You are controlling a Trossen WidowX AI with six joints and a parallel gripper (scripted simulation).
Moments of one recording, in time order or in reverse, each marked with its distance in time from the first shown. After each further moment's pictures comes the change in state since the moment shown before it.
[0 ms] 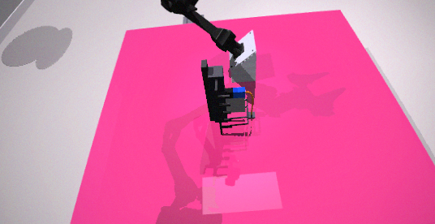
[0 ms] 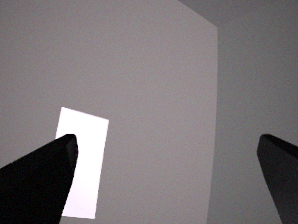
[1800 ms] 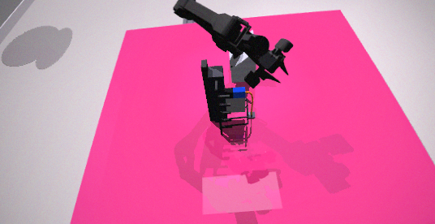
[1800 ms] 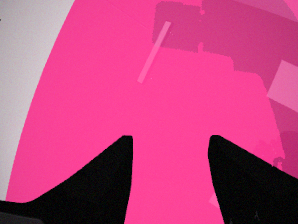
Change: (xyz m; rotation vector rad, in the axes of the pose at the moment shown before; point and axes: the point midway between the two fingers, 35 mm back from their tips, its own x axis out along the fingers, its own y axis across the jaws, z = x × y) arm -0.193 -0.122 0.353 -0.944 -1.019 -1.524
